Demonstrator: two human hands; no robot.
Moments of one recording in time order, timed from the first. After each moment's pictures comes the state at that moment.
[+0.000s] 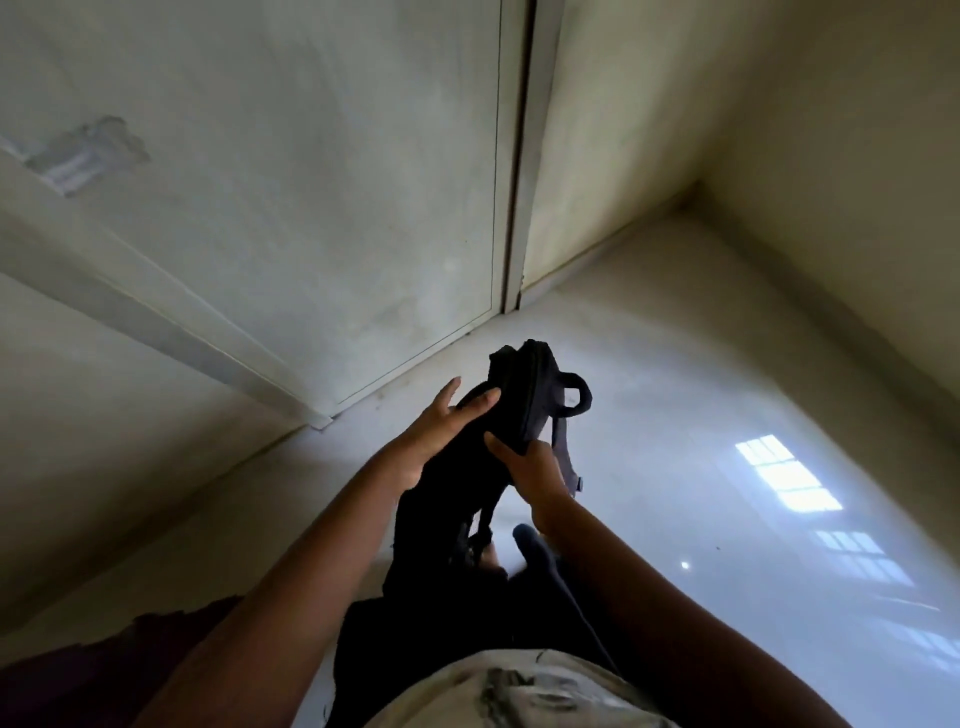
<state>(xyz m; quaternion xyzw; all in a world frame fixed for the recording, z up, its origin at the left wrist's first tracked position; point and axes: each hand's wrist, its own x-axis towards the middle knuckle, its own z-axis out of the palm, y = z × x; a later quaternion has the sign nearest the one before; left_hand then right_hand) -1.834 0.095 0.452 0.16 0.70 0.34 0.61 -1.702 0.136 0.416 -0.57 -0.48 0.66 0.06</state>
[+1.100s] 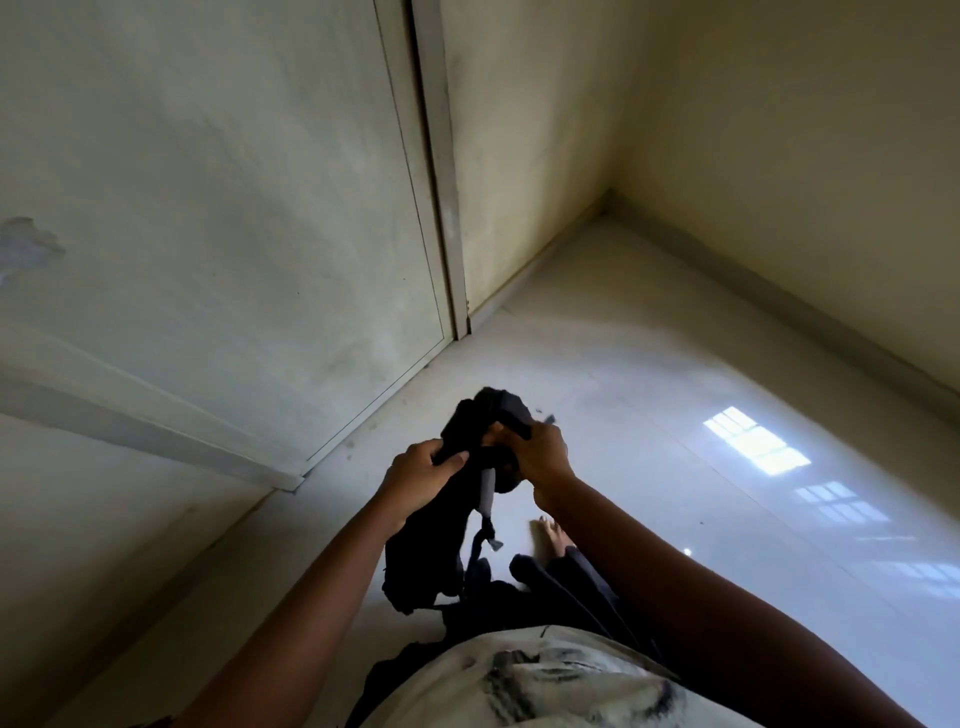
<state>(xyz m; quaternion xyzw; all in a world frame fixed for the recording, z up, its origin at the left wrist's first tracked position) -1.809 0.091 0.442 0.34 0.78 0.19 0.49 -1.669 0.166 0.431 -0.60 -0.42 0.66 0.17</state>
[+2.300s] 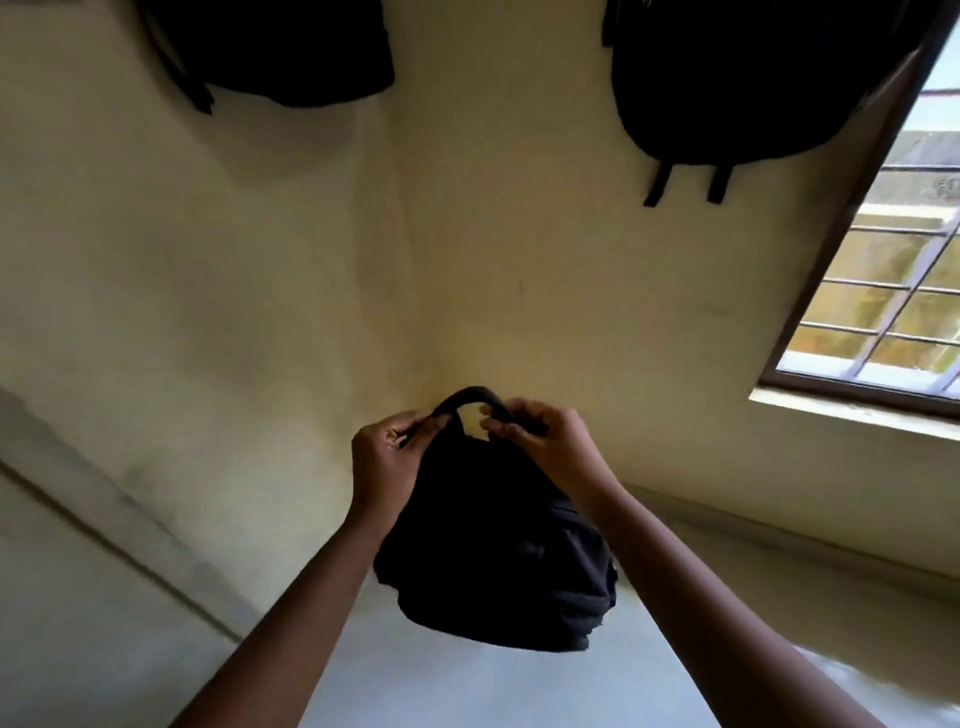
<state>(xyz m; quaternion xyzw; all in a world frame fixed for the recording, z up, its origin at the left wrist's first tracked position) -1.583 0.560 0.613 0.56 0.58 0.54 0.24 -1.407 0.573 0.616 -0.49 -0.62 0.44 0.42</state>
